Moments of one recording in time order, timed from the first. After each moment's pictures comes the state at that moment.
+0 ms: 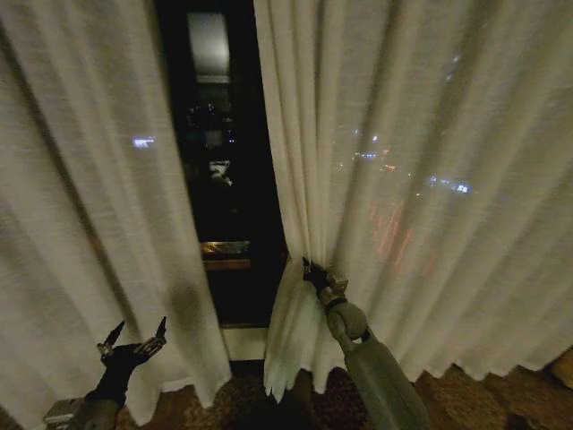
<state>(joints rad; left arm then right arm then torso) 1.80 -1.39 -0.93 -2.32 -0.37 0.10 0.05 -0.87 1.33 0.25 1.71 0.39 -0.28 0.10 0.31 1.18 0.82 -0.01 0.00</state>
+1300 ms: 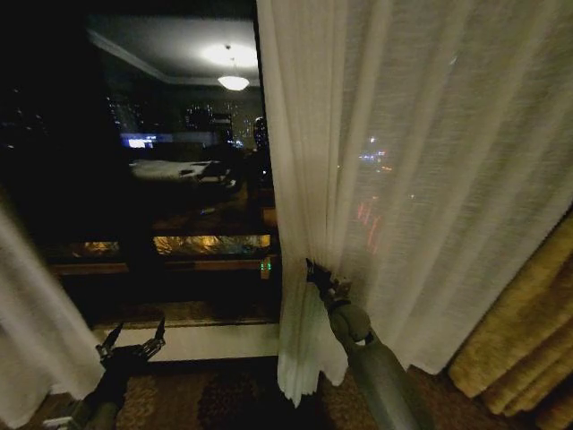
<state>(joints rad) 1.81 -1.39 -0.93 -2.31 -0.38 0.08 0.05 -0.88 1.32 0.26 1.72 0.39 -0.28 0.10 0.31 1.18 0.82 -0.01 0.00</state>
